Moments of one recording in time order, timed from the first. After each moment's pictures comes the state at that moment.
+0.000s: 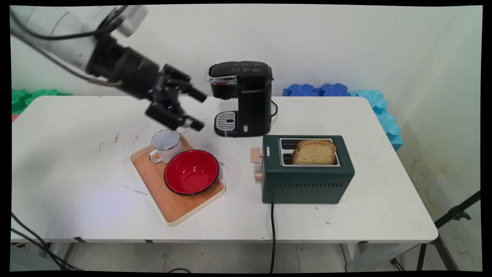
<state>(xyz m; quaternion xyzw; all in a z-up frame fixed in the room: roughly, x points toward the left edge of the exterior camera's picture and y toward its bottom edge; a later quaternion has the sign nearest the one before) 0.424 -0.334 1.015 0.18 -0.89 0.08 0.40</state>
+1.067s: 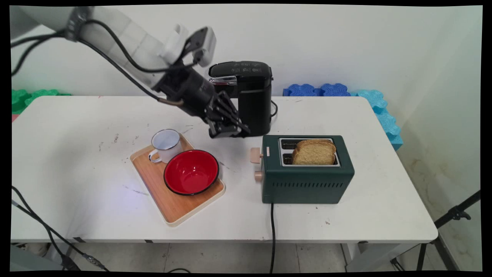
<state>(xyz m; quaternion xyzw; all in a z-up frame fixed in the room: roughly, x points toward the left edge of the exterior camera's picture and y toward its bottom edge) 0.336 -0.374 0.977 0.15 -0.92 0.07 0.35</state>
